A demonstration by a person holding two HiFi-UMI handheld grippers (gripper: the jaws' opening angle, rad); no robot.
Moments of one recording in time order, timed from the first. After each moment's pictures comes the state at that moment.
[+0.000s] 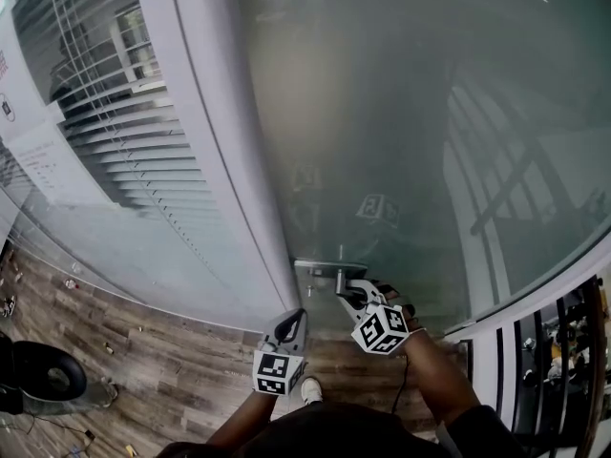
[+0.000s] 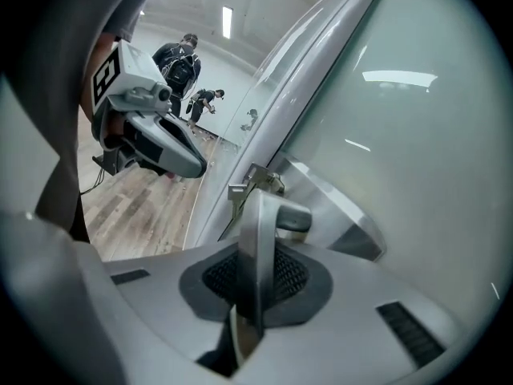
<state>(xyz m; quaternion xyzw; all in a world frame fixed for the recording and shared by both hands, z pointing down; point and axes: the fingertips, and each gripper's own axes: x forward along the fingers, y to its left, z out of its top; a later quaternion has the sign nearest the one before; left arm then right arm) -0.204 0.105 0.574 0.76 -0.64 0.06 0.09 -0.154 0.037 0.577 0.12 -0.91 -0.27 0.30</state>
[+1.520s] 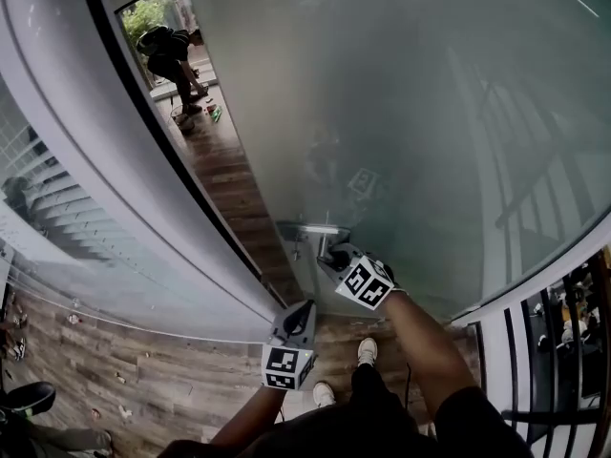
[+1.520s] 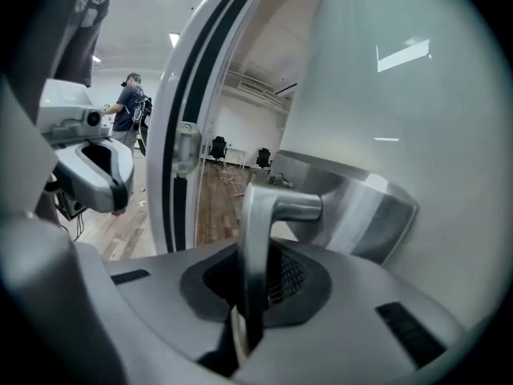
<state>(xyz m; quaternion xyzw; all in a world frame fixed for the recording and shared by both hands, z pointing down) -0.170 0.031 0.567 0.80 -0.59 0.07 0.07 -0.189 -0.080 0.581 0.13 -0.95 -0.13 0.26</state>
